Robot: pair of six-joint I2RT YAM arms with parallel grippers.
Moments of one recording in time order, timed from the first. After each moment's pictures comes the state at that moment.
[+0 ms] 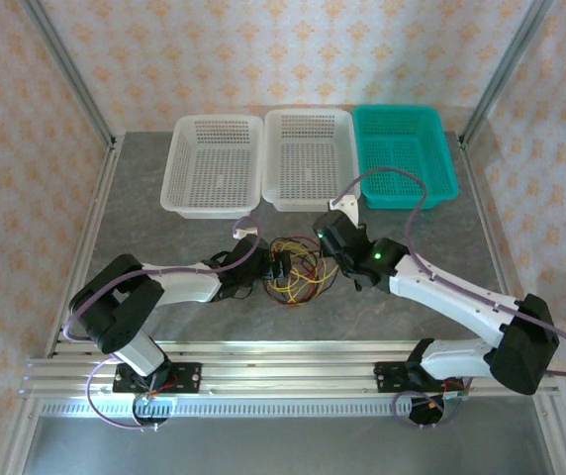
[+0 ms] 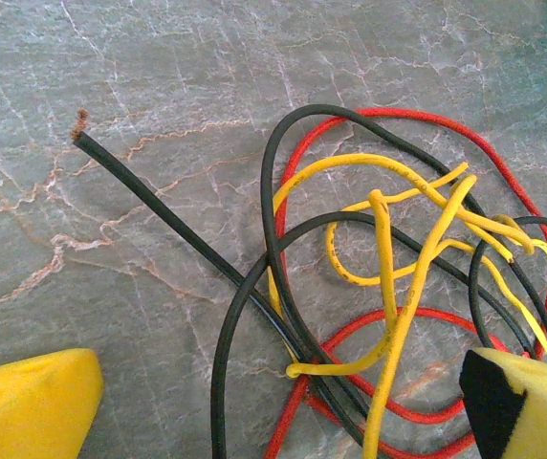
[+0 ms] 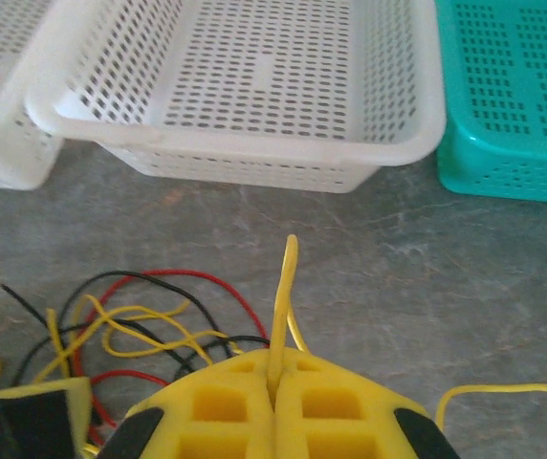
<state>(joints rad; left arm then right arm) -0.69 1.60 0.65 0.12 -0.14 -0.78 0.85 1.25 0.98 -0.55 0.57 0.51</state>
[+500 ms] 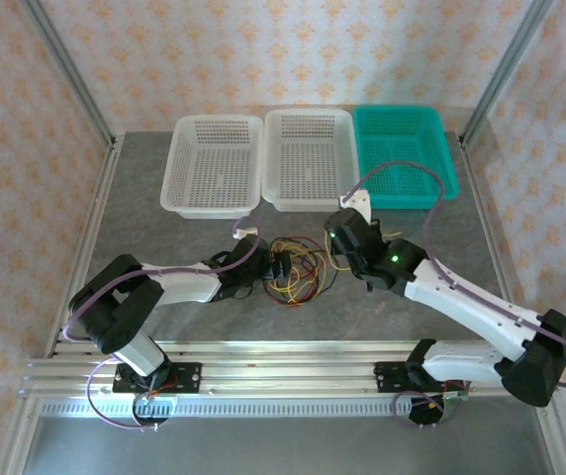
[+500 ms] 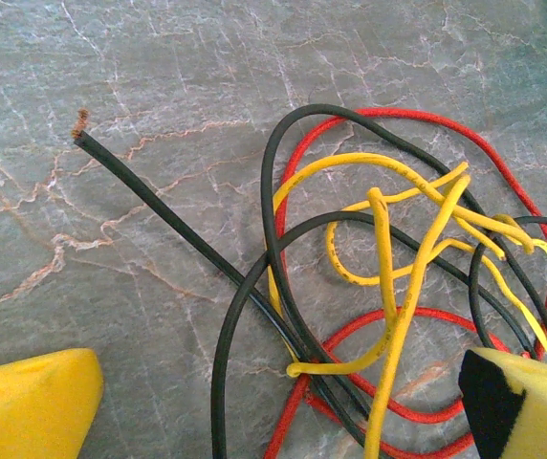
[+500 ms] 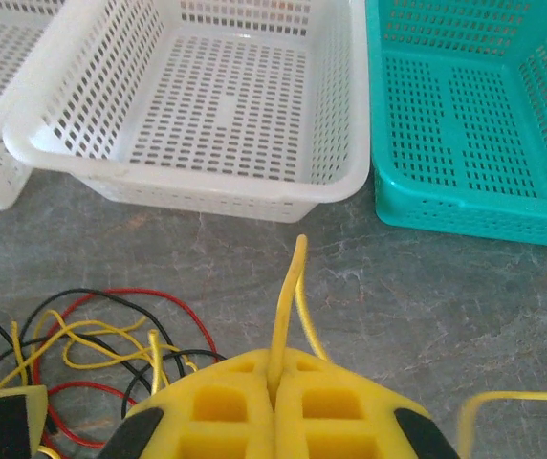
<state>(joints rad) -0.69 1.59 0.65 0.12 -0.14 -0.77 0.85 1.14 1.01 -0.62 0.64 0.44</state>
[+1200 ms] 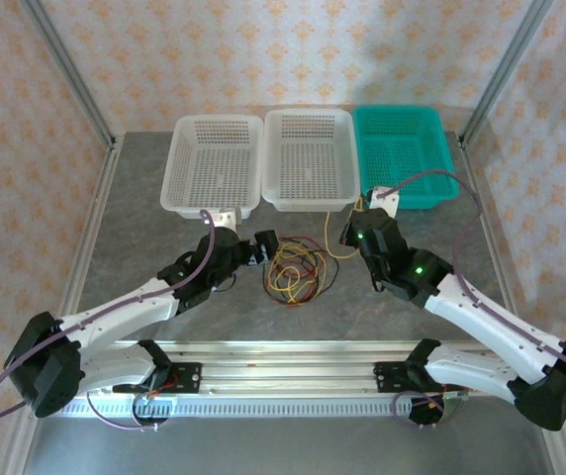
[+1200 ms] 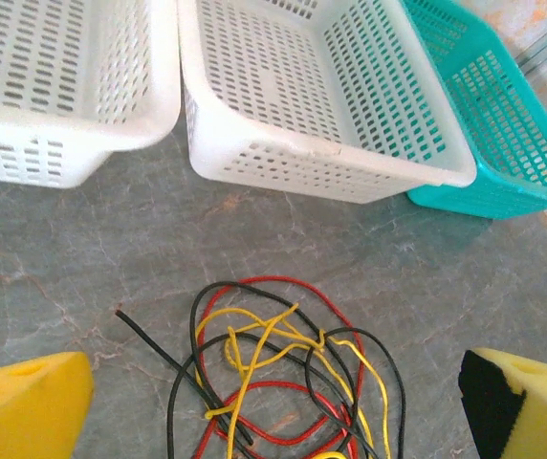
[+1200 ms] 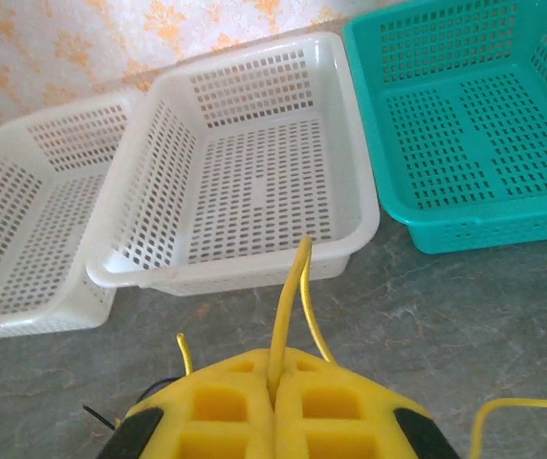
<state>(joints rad) -0.69 1.13 0.65 0.00 -0.25 -0.71 0.77 1.00 0.92 -0.44 0.58 0.61</state>
